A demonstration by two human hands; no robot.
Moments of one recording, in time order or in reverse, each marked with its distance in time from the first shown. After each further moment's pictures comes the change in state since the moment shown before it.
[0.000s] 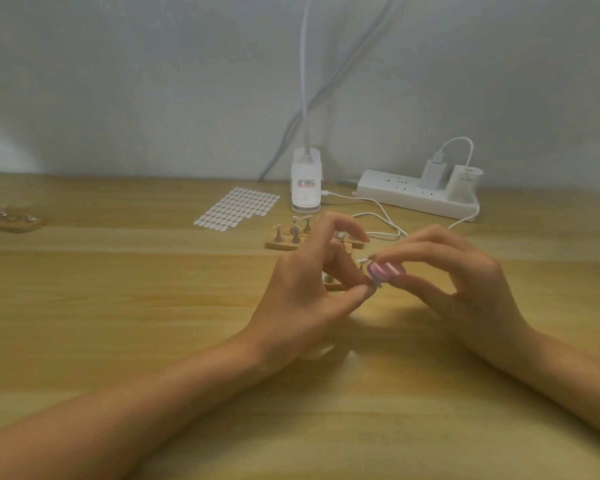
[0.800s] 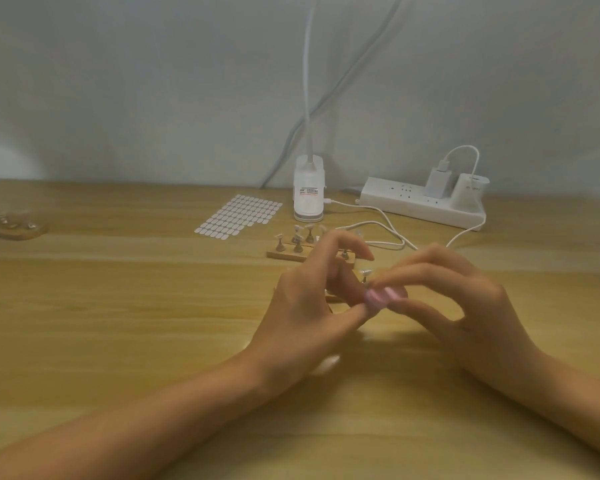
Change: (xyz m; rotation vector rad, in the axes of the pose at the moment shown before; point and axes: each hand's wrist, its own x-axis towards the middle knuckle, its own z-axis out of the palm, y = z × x) left_hand -0.002 0.001 0.001 -0.029 -0.018 -0.055; right_hand -0.001 -0.002 0.001 -0.020 -0.045 -0.005
